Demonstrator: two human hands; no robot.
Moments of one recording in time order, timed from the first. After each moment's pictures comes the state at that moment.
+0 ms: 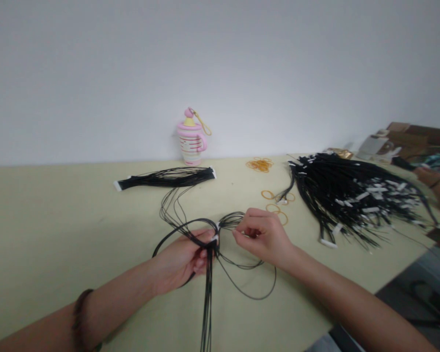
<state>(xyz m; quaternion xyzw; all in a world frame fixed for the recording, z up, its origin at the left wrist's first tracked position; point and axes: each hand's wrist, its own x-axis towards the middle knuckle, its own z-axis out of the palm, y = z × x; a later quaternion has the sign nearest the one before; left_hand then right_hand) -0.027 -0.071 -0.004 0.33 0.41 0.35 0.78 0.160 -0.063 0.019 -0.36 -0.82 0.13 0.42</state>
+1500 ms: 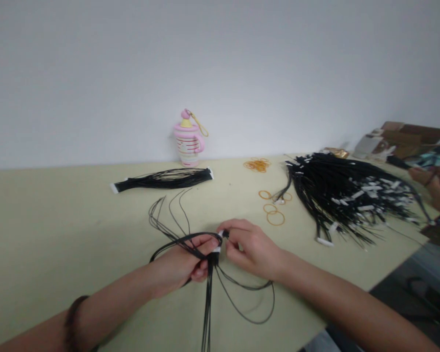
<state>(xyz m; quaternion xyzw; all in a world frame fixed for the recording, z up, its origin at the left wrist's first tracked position) -0.027 -0.076 -0.008 0.41 0.41 0.31 0.75 0.152 -0.070 0.015 -0.29 -0.89 0.13 0.32</state>
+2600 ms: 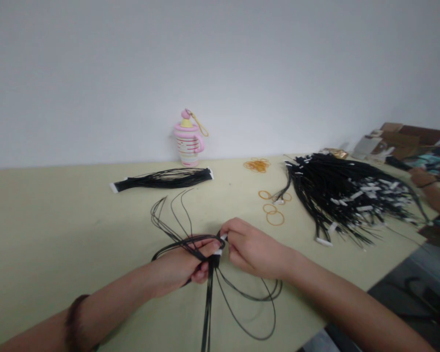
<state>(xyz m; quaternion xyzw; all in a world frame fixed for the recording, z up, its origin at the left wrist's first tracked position) -0.025 -0.077 -0.006 0.41 0.41 0.30 0.76 0.155 -0.071 0.028 -0.28 -0.94 0.09 0.19</state>
